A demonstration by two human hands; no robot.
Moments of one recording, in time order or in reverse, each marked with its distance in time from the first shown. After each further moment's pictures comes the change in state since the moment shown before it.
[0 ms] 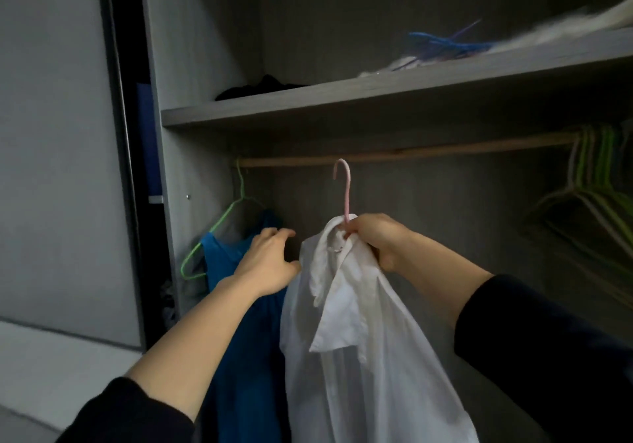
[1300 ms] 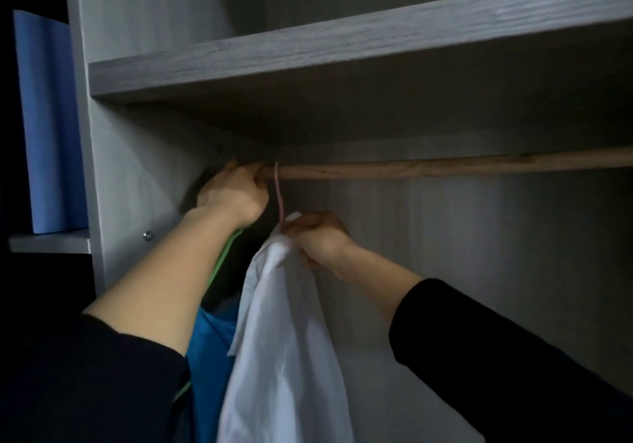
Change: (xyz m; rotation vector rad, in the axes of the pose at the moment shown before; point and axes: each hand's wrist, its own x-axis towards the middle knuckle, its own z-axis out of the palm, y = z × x) left_hand 0.256 -0.118 -0.048 0.124 0.268 0.000; right_hand 0.239 -0.028 0.143 -0.310 0.062 -0.363
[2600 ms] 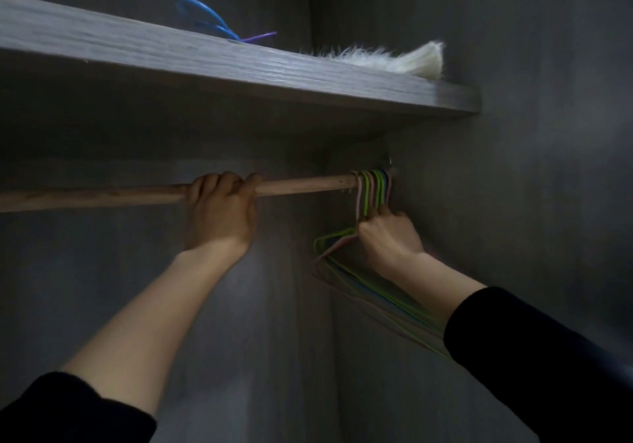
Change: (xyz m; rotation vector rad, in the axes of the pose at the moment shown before) left_hand -0.063 0.366 0.108 -0.373 0.446 0.709; right_hand -0.212 0.072 -0.395 -1.814 0.476 0.337
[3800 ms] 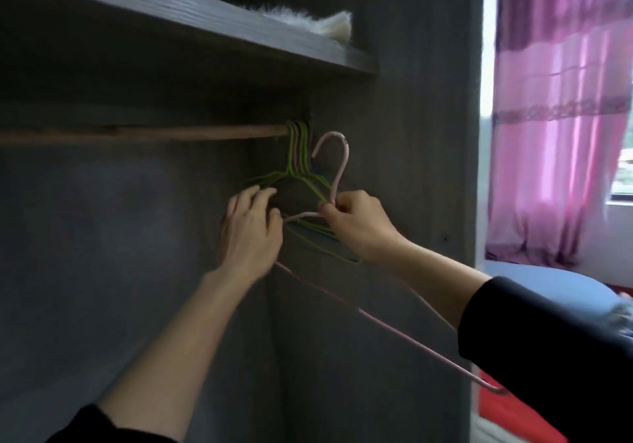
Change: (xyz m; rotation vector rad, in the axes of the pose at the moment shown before) left_hand -0.096 0.114 -0.040 -0.748 -0.284 -0.125; right_hand -0.140 -0.011 -0.060 0.966 -0.011 0.513
